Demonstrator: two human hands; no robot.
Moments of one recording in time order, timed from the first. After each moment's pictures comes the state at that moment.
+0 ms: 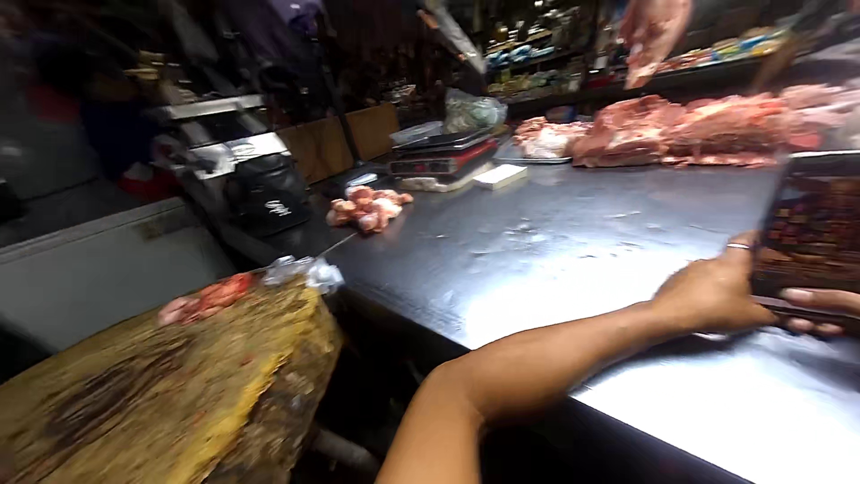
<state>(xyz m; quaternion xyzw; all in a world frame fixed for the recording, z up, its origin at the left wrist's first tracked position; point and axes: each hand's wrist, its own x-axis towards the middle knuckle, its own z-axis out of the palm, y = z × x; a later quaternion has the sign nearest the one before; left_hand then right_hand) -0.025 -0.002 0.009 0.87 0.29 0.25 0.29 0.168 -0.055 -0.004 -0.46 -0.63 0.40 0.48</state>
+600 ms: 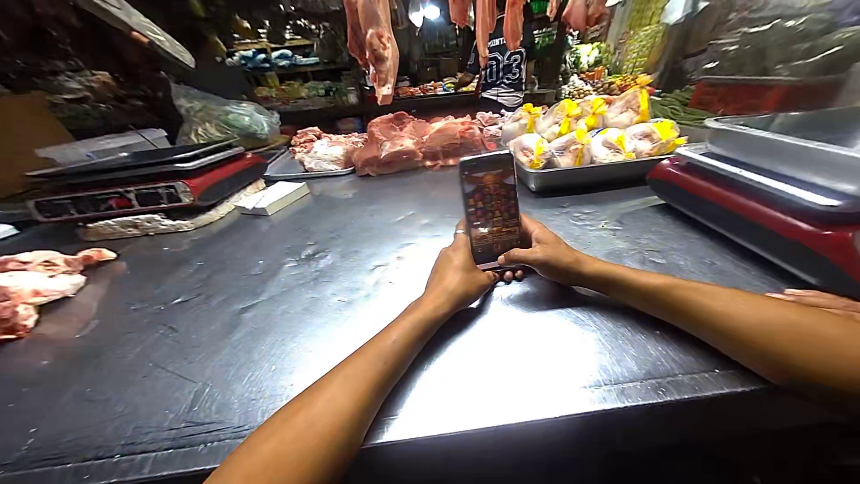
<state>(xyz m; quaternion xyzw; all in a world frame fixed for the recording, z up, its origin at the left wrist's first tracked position) -0.005 0.002 -0.005 0.85 0.35 0.25 0.29 0.175 -0.069 -0.005 -0.46 -0.63 0.38 0.50</state>
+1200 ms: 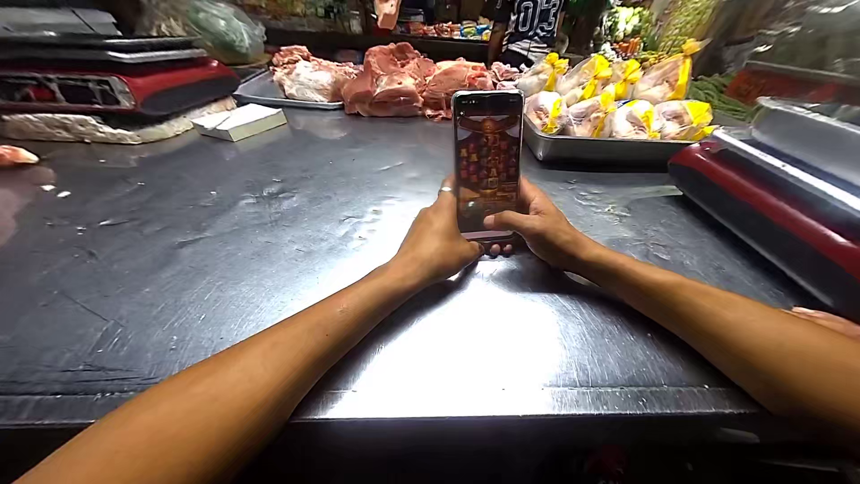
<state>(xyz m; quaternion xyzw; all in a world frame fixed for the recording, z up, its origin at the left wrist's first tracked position) -0.008 -0.003 -0.002 0.85 0.36 0.26 0.28 0.172 -0.070 -0.006 -0.45 -0.62 0.38 0.51</state>
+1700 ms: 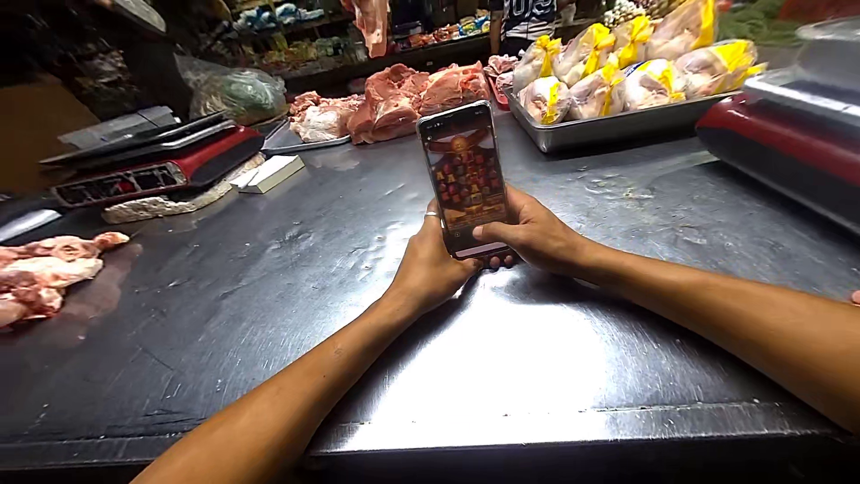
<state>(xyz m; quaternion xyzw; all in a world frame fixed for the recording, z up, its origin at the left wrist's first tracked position) -0.012 -0.003 -0.011 0.84 0.33 0.30 0.32 0.172 -0.067 -0.006 -0.43 -0.62 0.39 0.53</state>
